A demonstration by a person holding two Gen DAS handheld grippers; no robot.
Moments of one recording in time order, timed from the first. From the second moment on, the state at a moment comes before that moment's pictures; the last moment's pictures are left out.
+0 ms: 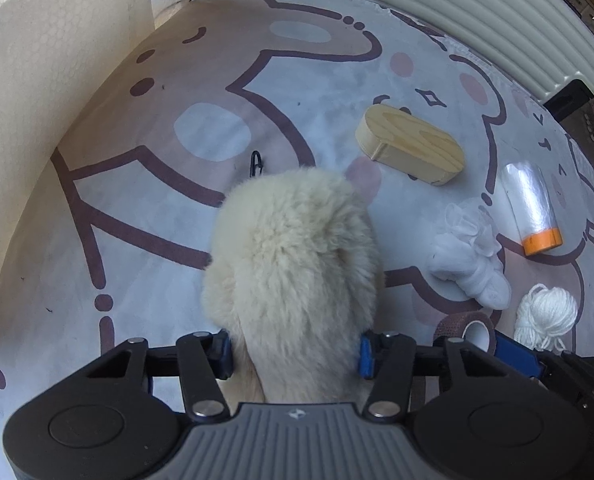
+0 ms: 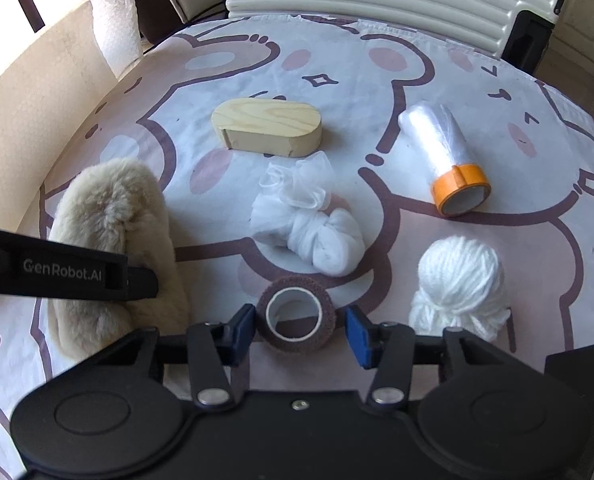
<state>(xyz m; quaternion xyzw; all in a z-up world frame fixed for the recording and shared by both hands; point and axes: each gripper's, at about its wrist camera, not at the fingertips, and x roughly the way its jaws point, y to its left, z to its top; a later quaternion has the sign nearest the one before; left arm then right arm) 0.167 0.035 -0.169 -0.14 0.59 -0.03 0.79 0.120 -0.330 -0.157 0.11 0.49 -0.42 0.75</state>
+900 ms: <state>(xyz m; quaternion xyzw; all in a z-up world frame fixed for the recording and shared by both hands) 0.130 0.034 -0.110 -0.11 0.53 -0.03 0.84 0.102 -0.292 -0.099 0.09 0.44 -0.45 0.77</state>
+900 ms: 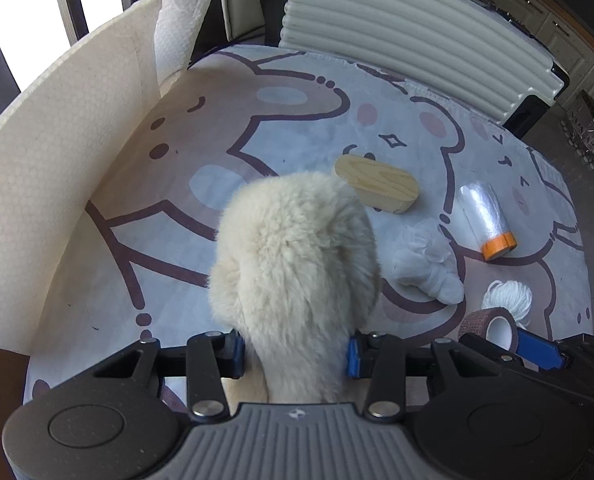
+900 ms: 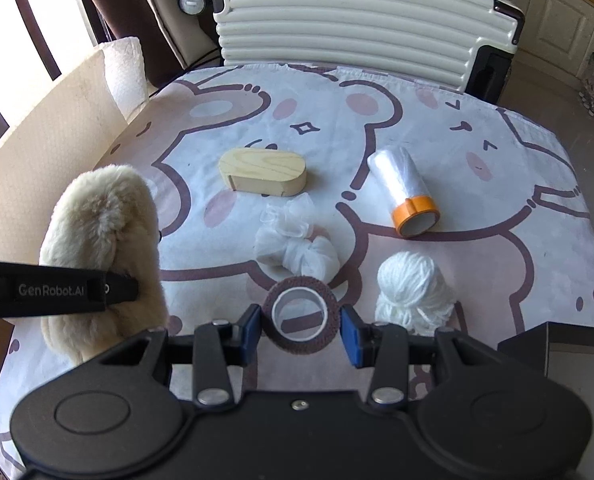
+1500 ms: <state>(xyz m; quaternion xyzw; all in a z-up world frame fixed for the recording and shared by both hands) 0.077 0.038 -0.050 -0.07 0.46 -0.03 0.88 0.075 -0.242 -0.041 0.07 0.38 -0.49 0.78</state>
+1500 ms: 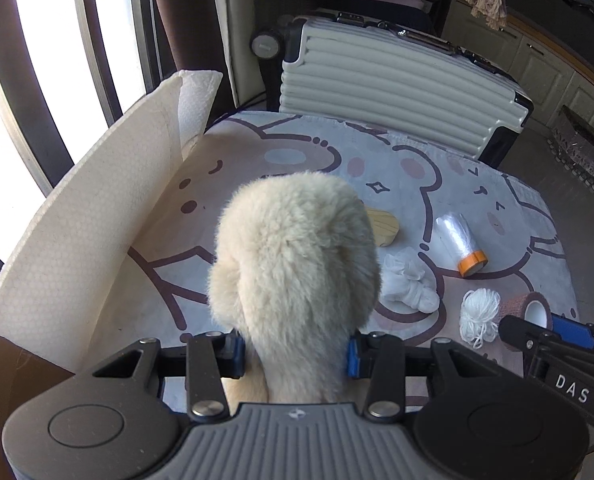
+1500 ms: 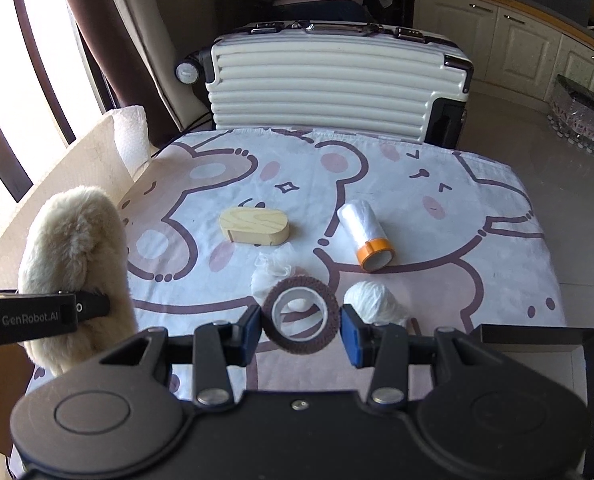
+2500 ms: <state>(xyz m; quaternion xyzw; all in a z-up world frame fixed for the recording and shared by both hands) 0.009 0.053 0.008 -0.05 0.38 -0.01 0.92 0.058 -0.181 0.005 0.01 0.33 -0.52 0.79</state>
